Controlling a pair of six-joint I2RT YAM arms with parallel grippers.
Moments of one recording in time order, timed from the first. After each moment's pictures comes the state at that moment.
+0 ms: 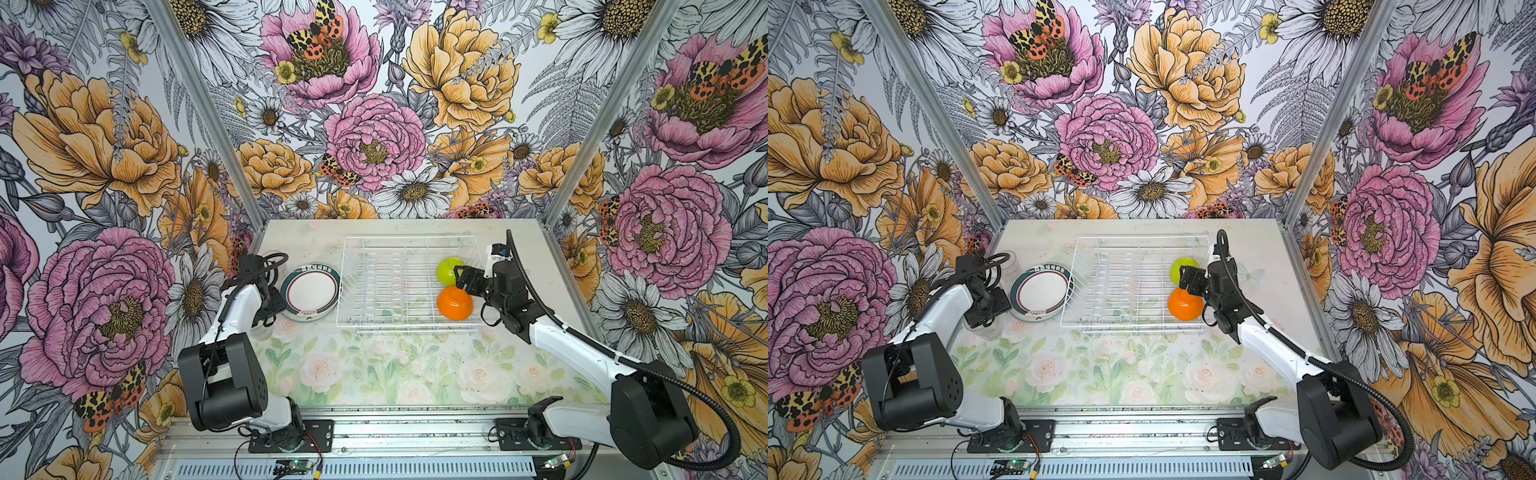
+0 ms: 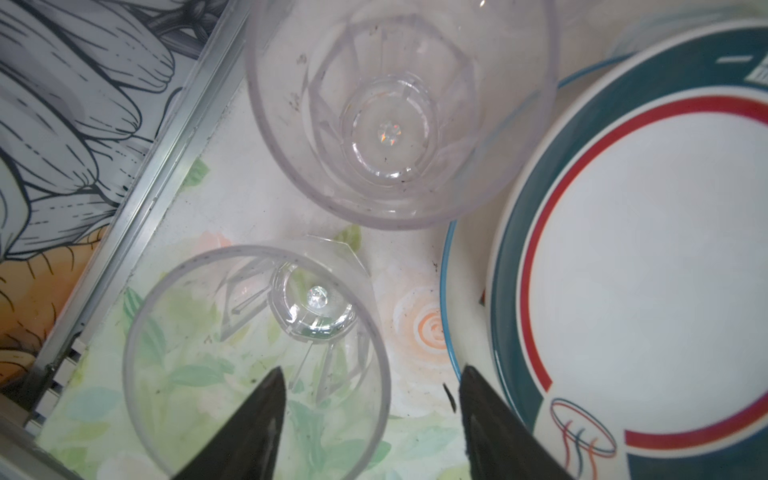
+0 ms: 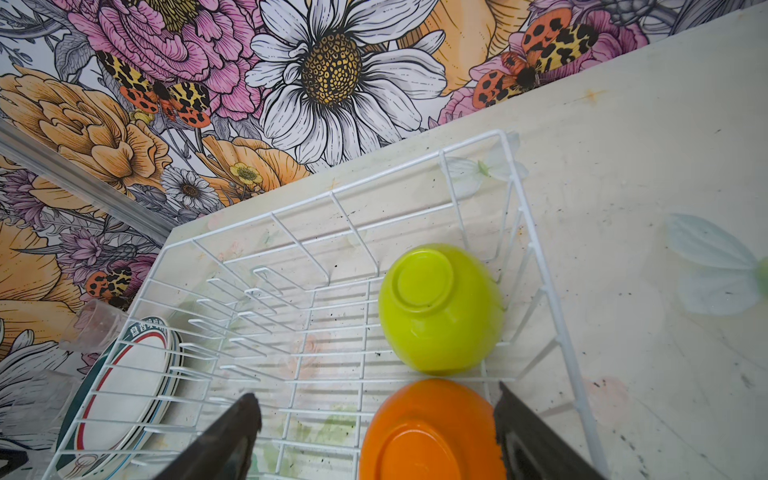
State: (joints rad) left arm 0.29 1.44 1.02 -0.80 -0.14 -0.32; right arm 0.36 1.27 0.72 0.08 0.02 0.53
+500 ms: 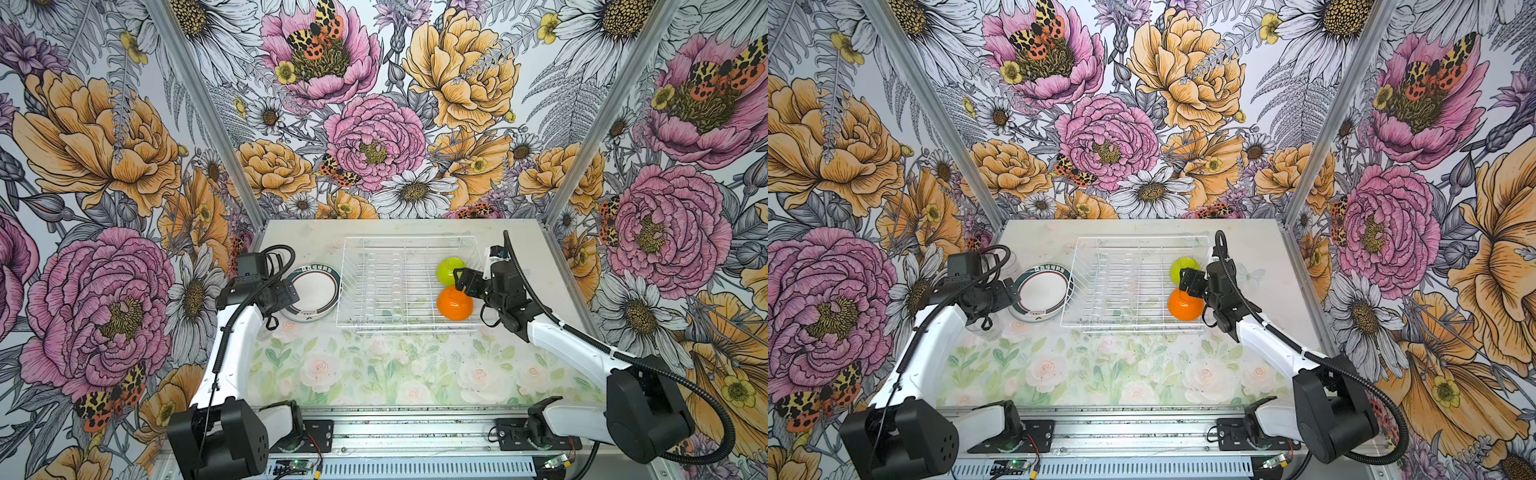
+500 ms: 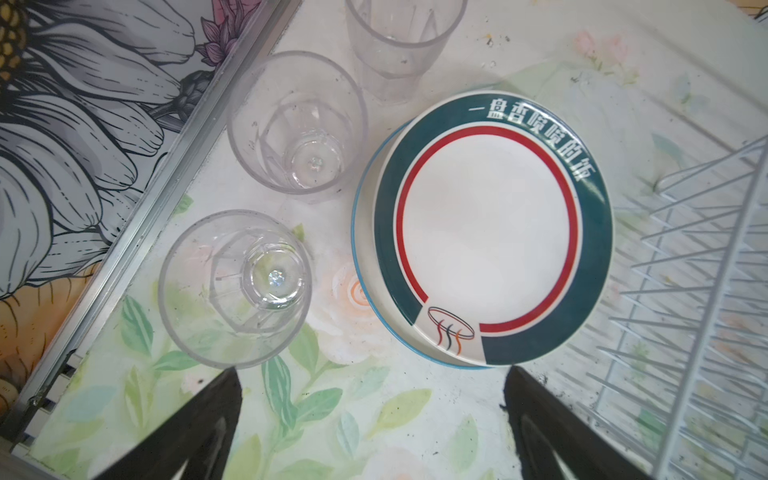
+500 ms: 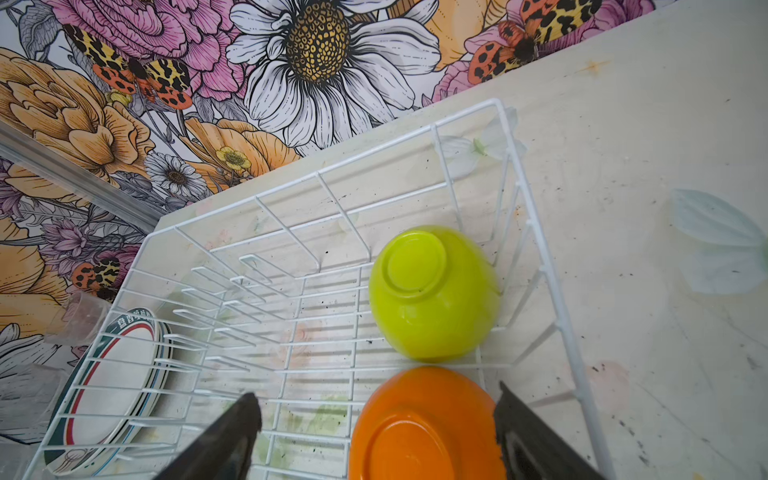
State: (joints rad) left arm 0.16 1.16 1.02 -0.86 -0.09 -0.32; right arm 0.34 1.29 0.72 0.06 0.00 0.54
